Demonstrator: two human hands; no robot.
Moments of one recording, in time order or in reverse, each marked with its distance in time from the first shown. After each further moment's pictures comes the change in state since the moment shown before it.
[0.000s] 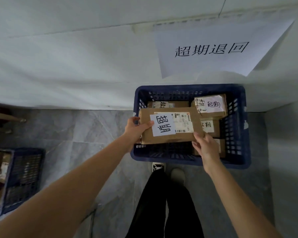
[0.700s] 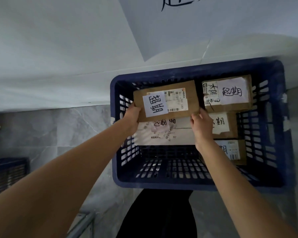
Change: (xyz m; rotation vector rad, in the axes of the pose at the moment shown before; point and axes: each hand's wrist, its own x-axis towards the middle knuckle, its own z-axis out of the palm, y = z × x) left_hand 0.222 -0.017 0.065 -0.092 -0.006 -0.107; right_hand 0.180 0.034 0.050 -0.094 0.186 -0.097
